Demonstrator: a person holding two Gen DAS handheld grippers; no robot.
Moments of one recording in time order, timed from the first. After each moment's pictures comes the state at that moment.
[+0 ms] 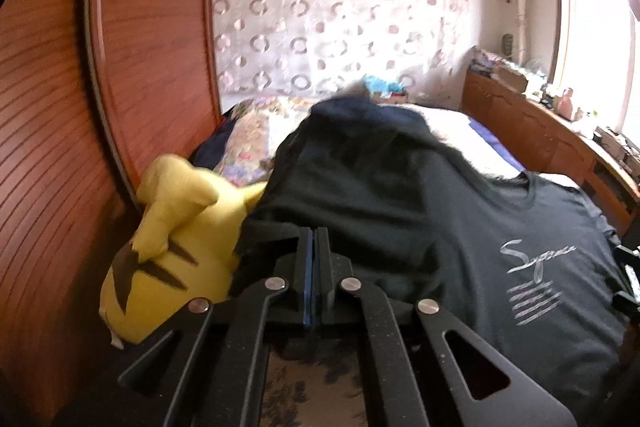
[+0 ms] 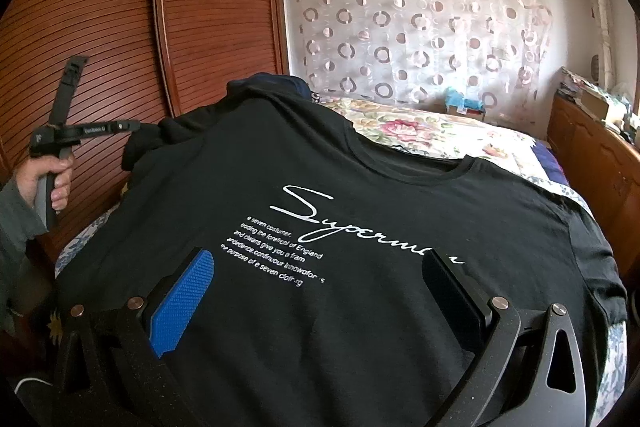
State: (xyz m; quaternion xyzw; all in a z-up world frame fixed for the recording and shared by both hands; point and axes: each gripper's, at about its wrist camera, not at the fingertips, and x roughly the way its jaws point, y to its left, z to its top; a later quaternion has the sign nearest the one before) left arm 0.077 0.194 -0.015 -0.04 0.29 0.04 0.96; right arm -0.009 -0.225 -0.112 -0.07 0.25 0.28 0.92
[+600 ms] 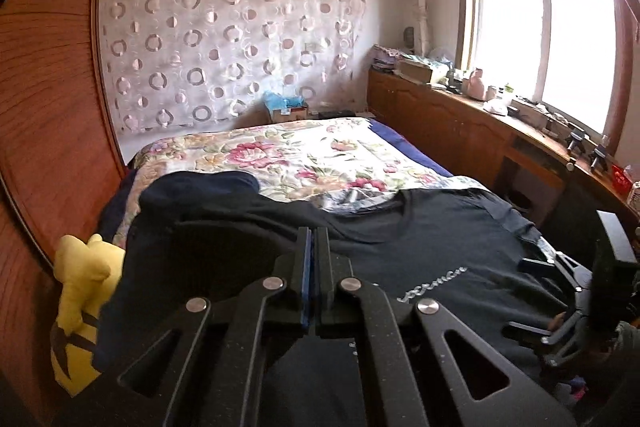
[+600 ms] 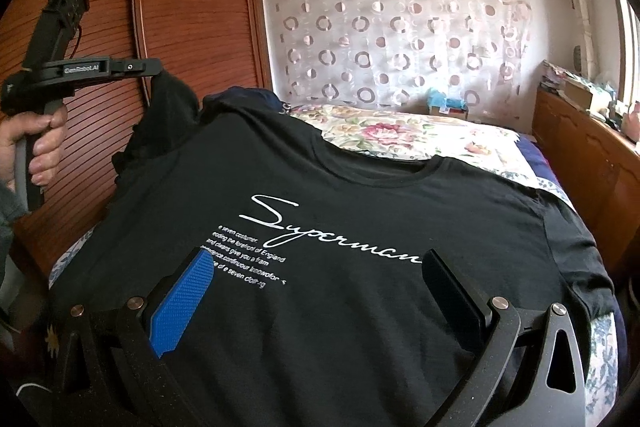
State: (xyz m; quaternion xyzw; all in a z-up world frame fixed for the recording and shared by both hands) left arm 0.094 0.062 0.052 0.01 0.27 -0.12 0.96; right arm -0.010 -0.241 -0.114 -0.04 0.25 0.26 0.93
